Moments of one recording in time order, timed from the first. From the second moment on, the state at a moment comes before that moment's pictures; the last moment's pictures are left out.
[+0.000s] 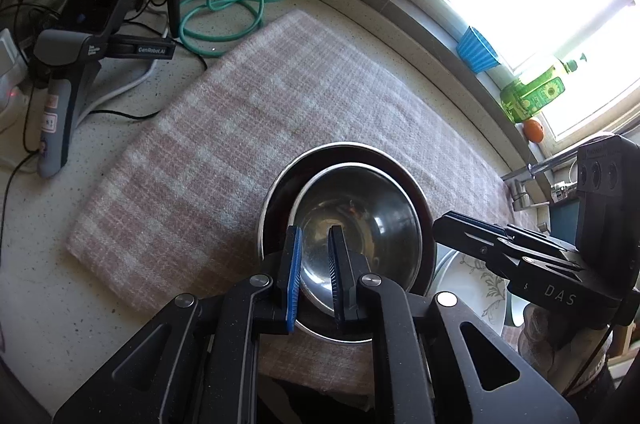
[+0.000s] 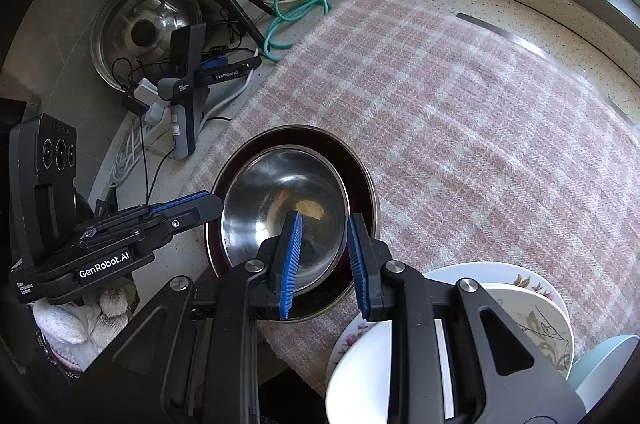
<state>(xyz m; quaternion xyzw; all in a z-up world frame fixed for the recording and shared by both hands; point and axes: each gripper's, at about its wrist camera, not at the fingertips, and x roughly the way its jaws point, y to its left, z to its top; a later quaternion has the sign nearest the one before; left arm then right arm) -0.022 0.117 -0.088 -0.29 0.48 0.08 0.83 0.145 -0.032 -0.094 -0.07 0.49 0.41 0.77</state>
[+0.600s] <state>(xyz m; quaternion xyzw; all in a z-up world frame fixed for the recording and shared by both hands) -0.003 0.045 -0.041 -0.24 0.45 0.00 0.86 0.130 -0.135 -0.030 -0.02 0.41 0.39 0.82</state>
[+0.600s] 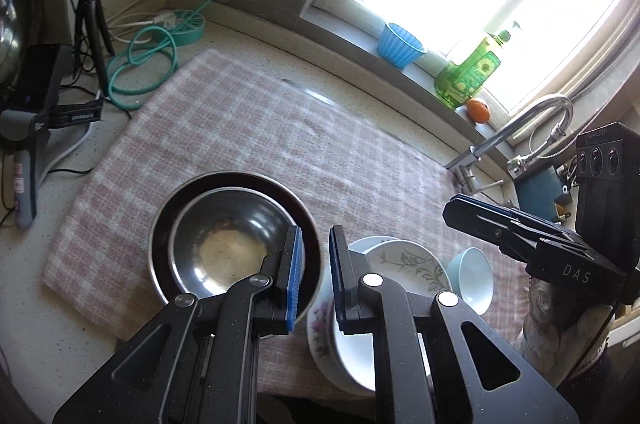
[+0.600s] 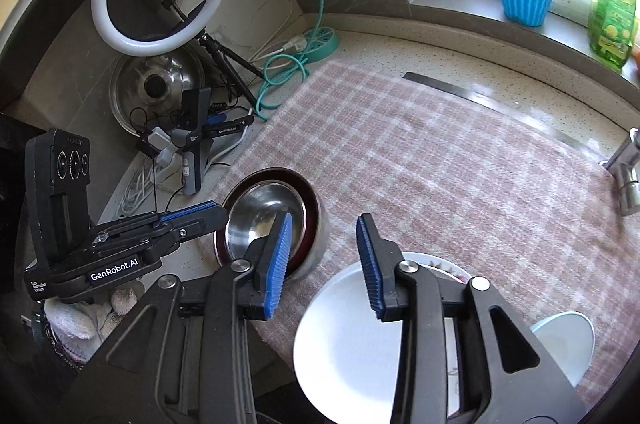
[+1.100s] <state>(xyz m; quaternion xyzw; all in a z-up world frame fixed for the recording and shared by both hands) 0.035 -0.058 -0.064 -0.21 0.49 -0.11 0.84 0.138 -0.286 -0.048 0.04 0.43 0.26 0.87</state>
